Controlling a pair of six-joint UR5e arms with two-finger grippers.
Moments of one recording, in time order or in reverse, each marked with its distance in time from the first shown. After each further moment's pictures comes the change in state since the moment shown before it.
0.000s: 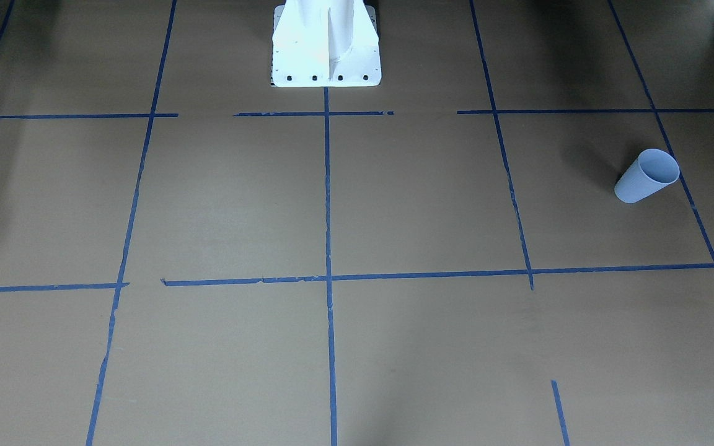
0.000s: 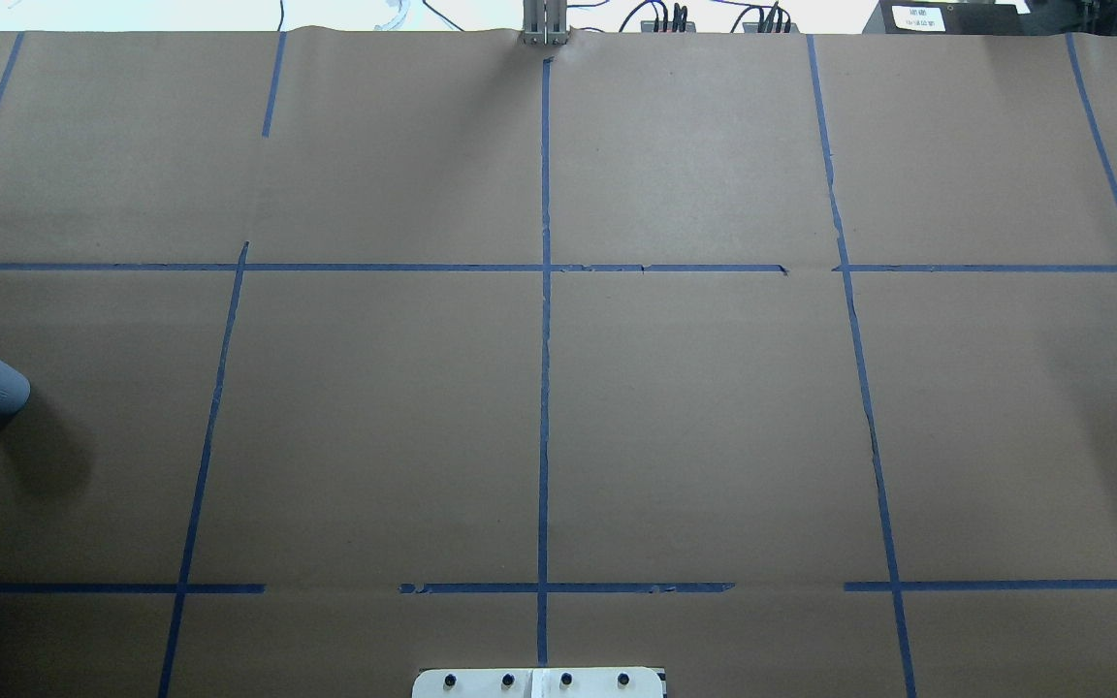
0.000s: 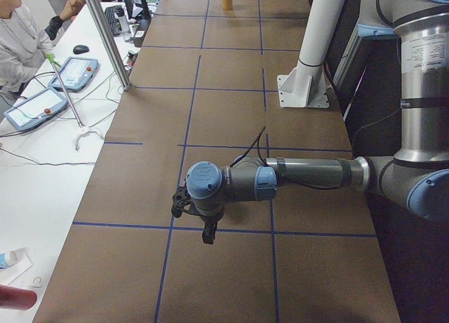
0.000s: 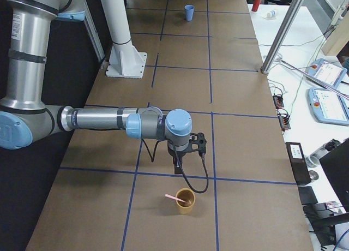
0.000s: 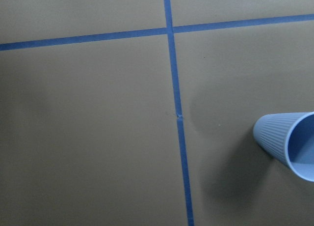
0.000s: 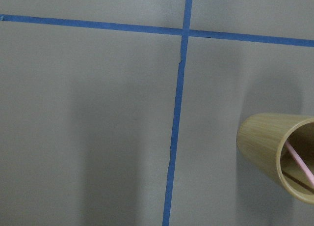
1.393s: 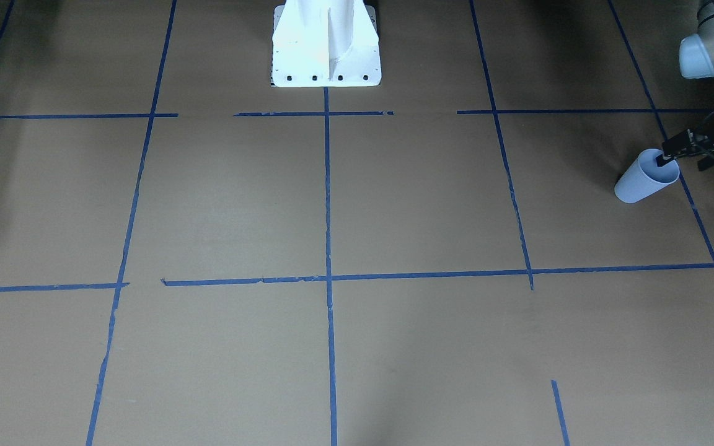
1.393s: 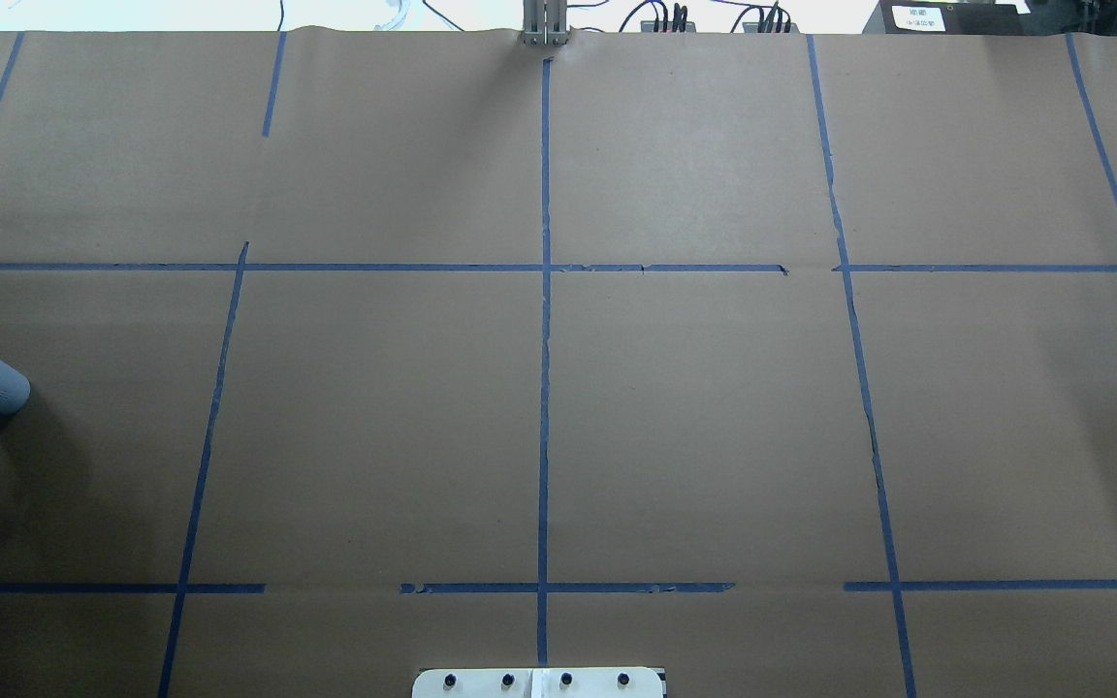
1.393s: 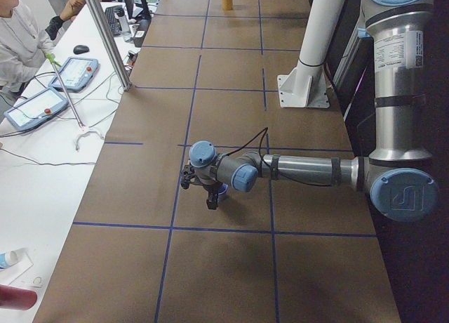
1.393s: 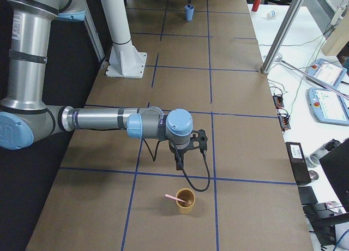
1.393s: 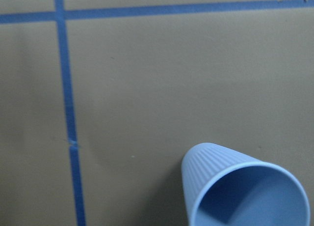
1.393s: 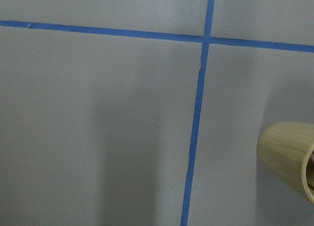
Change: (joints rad) left arm 0.412 -0.030 0.039 -0.340 0.001 -0.580; right arm -0.002 0.007 -0.004 0.012 0.053 -0.002
